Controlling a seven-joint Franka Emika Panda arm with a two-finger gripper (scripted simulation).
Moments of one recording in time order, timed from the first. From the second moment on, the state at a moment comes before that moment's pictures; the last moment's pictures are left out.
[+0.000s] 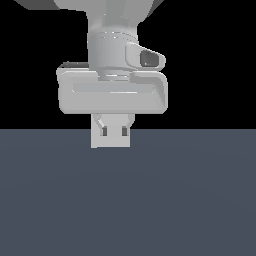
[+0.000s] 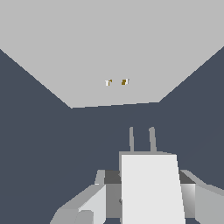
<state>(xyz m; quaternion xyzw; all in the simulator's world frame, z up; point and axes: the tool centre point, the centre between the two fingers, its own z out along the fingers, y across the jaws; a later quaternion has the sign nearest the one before) -0.035 0.027 0.094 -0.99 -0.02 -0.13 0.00</state>
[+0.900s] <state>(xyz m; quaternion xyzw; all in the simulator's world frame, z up) -0.038 0.038 0.100 -0.99 -0.05 -0.13 0.01</state>
